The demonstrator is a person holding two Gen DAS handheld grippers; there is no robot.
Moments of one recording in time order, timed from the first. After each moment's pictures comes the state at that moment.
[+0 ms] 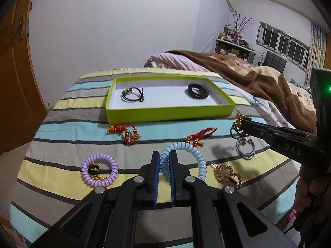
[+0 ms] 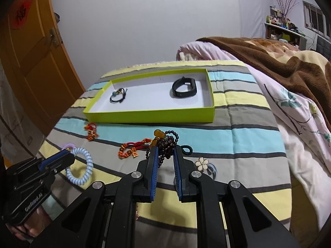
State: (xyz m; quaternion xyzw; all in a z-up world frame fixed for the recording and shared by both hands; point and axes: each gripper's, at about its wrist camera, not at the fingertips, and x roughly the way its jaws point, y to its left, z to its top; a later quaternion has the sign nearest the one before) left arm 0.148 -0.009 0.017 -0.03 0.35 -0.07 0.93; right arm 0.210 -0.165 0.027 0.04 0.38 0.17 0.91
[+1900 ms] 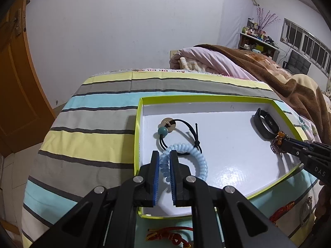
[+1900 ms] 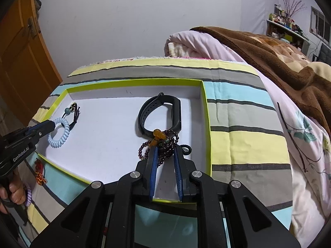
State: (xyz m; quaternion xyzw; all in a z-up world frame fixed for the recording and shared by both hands) left arm 0.312 0.039 -0.014 -0.02 0.39 -0.01 0.92; right arm 0.350 -0.153 -0.006 -0.01 0.43 0.13 0.89
